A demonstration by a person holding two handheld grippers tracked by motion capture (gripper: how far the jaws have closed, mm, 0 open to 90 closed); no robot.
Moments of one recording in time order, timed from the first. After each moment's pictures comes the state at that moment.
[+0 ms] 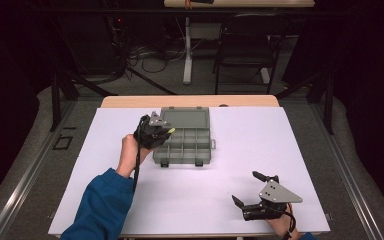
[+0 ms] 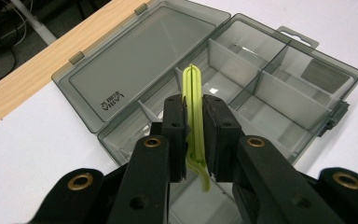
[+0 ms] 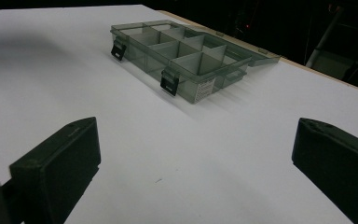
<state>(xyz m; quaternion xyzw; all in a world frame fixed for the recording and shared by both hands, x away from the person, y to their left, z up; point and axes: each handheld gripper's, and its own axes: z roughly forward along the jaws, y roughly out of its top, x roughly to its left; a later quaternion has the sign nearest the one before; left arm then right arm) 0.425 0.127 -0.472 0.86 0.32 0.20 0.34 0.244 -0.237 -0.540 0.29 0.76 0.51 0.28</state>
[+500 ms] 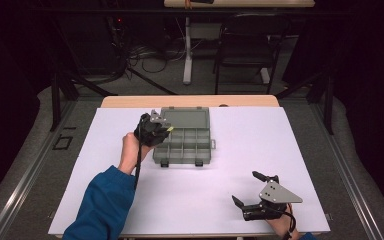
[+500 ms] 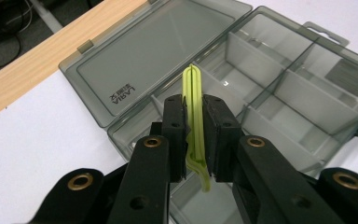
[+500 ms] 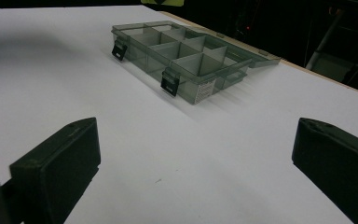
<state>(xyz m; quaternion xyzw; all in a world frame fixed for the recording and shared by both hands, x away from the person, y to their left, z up) 0.438 0.128 -0.479 0.86 0.34 0.19 0.33 0.244 -0.237 -0.540 0.28 0.76 0.51 0.28</state>
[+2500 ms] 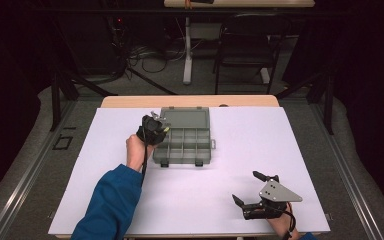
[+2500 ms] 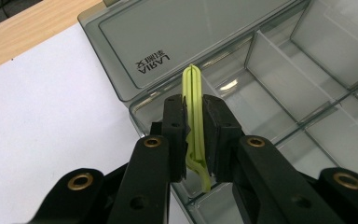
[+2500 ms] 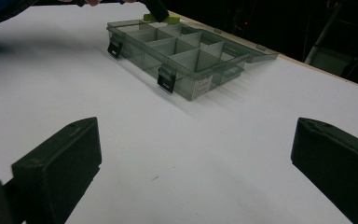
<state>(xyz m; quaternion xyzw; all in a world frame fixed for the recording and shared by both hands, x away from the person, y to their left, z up) 0.463 0.127 -0.514 0.84 0.42 0.20 0.29 0.246 -0.238 -0.541 0.30 0.76 0.51 0.28</state>
